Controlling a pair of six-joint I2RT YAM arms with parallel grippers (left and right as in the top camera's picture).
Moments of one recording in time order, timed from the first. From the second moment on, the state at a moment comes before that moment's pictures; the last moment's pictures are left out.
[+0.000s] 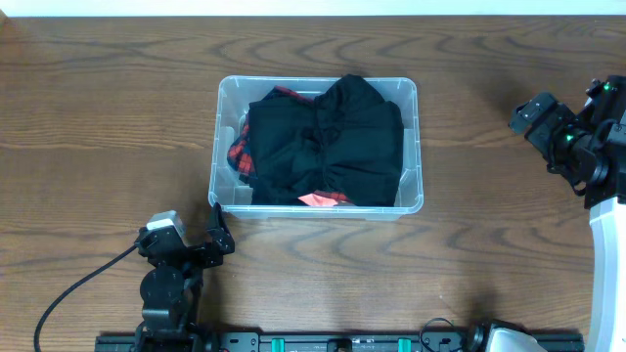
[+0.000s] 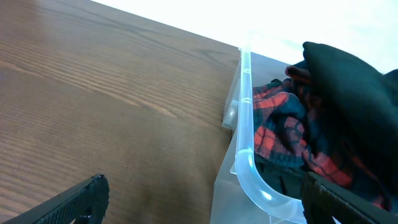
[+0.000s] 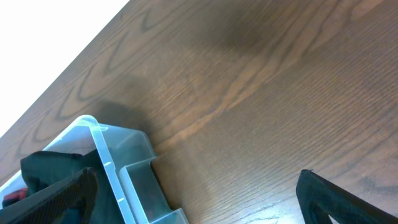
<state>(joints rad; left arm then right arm) -0.07 0.01 0.12 -0.39 -0.11 -0.33 -0.24 1.29 1.31 -0.91 -0.14 0.54</state>
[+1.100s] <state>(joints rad) -0.07 0.01 0.12 -0.39 -0.11 -0.33 0.07 0.47 0.65 -0.63 0.11 0.06</state>
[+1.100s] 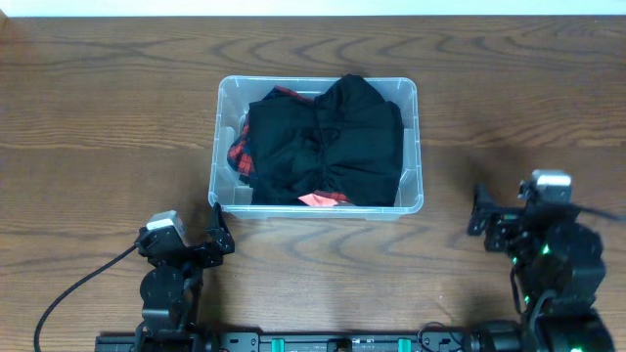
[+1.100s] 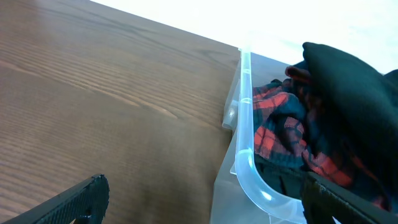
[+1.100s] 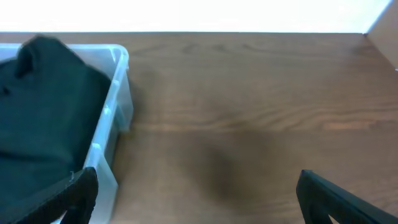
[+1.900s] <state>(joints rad) -0.07 0.01 0.12 -0.39 -0.11 -0.33 0.07 0.01 0.22 -0.52 0.05 0.04</state>
